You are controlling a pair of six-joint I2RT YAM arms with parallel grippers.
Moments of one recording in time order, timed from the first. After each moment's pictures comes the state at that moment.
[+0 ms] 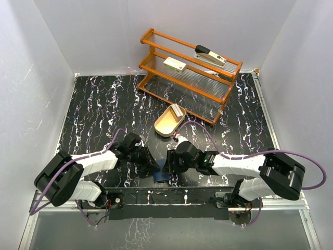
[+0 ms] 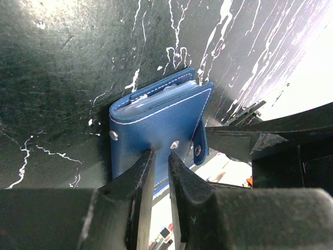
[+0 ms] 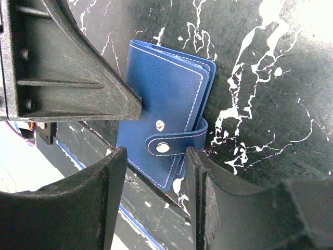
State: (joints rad) left arm -0.68 1.33 0.42 -0.04 0.45 -1.13; right arm 1.04 1.34 0.55 0.05 -0.08 0.86
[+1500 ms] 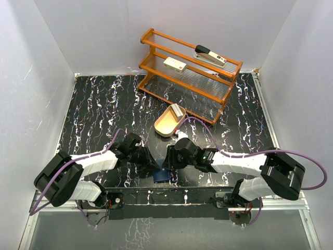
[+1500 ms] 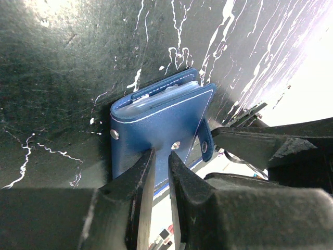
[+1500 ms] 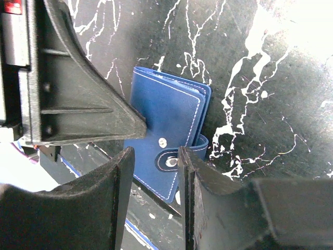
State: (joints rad) left arm -0.68 1.33 0.43 -0.05 0.43 -1.13; right arm 1.03 1.34 0.61 0.00 -0.02 0.85
